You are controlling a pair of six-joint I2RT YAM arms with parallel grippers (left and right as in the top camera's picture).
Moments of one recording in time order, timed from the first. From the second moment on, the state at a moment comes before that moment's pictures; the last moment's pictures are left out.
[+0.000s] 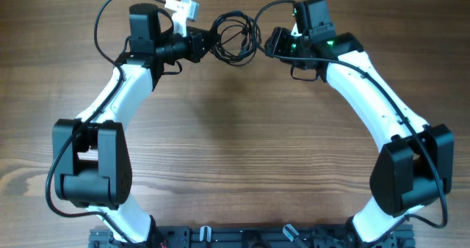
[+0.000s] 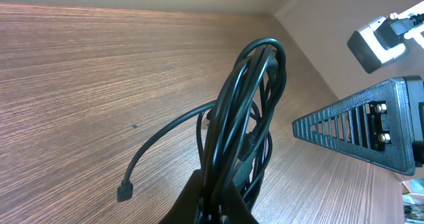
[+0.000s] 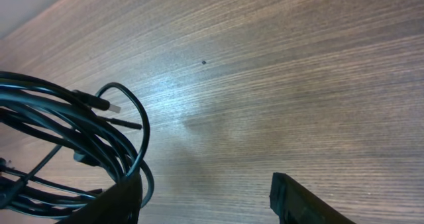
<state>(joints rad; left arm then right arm) -0.10 1.86 1.25 0.01 0.84 -0.16 0.33 1.83 1.48 -0.56 -0.15 0.63</state>
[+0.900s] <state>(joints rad) -0.10 1.85 1.25 0.04 0.92 -0.17 0.39 1.83 1.48 -0.46 -0.15 0.65</state>
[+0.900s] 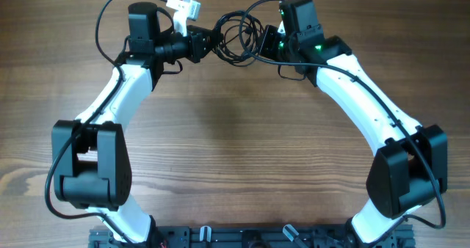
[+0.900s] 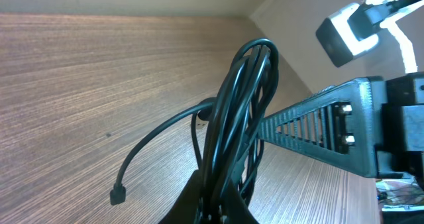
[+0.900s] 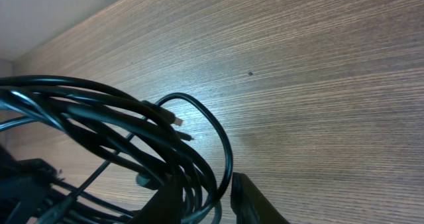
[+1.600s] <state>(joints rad) -0.10 1.84 1.25 0.04 0.94 -0.18 0.39 1.83 1.48 -0.45 -0.15 0.67</state>
